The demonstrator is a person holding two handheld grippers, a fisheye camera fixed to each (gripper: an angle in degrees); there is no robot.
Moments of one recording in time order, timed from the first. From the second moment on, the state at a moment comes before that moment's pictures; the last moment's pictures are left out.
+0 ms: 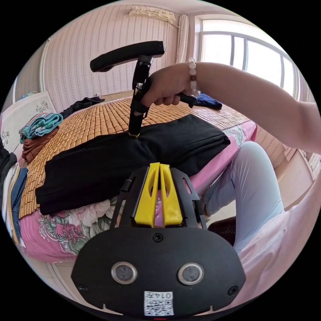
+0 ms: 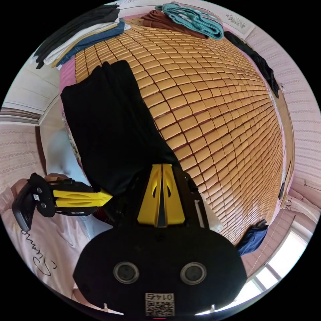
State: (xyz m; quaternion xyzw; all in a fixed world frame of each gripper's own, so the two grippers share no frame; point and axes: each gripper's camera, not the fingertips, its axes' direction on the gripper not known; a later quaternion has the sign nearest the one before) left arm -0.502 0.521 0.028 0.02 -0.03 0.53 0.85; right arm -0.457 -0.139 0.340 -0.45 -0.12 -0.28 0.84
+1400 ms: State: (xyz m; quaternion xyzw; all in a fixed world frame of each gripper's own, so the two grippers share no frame) left arm -0.295 0.468 0.128 -0.04 0.04 0.61 0.79; right arm -0.086 0.209 0.039 0.00 -0.19 0.29 0.94
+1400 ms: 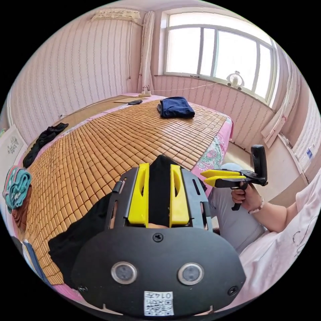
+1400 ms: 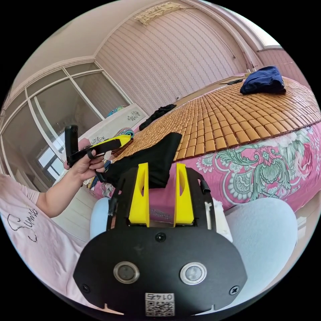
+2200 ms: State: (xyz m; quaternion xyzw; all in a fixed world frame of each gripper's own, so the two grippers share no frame) left arm -0.156 0.435 0.241 -0.18 0.24 0.53 0.79; right arm 0.038 0.243 -0.094 0.13 -0.23 0.32 0.91
